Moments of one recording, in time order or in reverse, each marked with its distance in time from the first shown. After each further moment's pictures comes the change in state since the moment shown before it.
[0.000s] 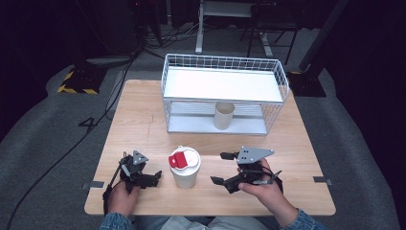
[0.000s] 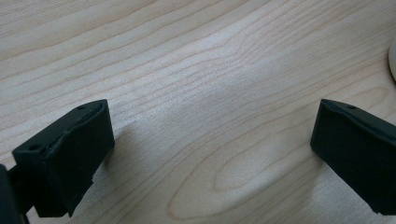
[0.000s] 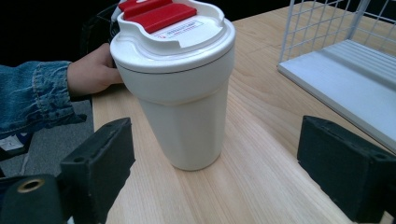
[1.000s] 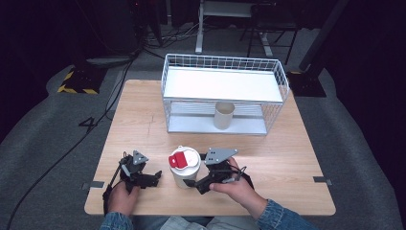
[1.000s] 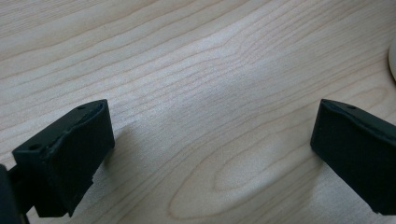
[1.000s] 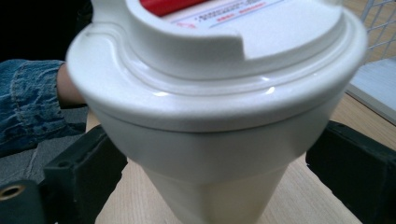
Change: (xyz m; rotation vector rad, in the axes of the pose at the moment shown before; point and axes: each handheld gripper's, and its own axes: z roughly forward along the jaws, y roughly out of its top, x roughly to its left) left arm 0.000 0.000 0.000 0.000 0.000 0.000; right arm 0.011 0.003 0.085 0.005 0.070 -0.034
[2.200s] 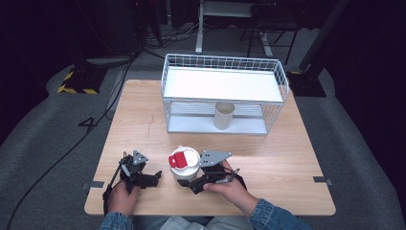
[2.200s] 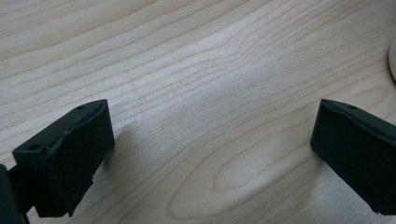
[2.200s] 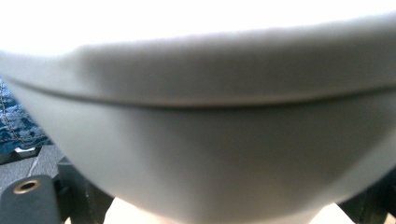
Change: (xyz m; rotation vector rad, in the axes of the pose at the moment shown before) left arm 0.000 0.000 0.000 0.000 0.000 0.001; right arm -0.004 -0.015 0.025 -0.066 0.035 -0.021
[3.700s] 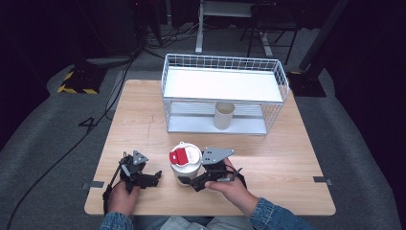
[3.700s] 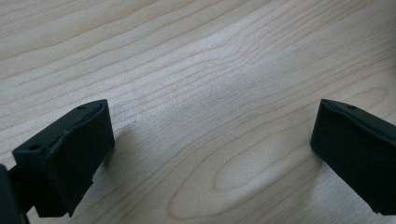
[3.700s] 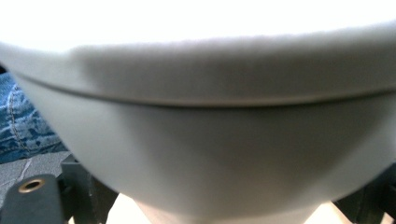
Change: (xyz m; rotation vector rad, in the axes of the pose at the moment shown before) left arm 0.000 0.000 0.000 -0.002 0.000 -0.002; right arm 0.002 0.019 -0.013 -0.014 -0.017 -0.032
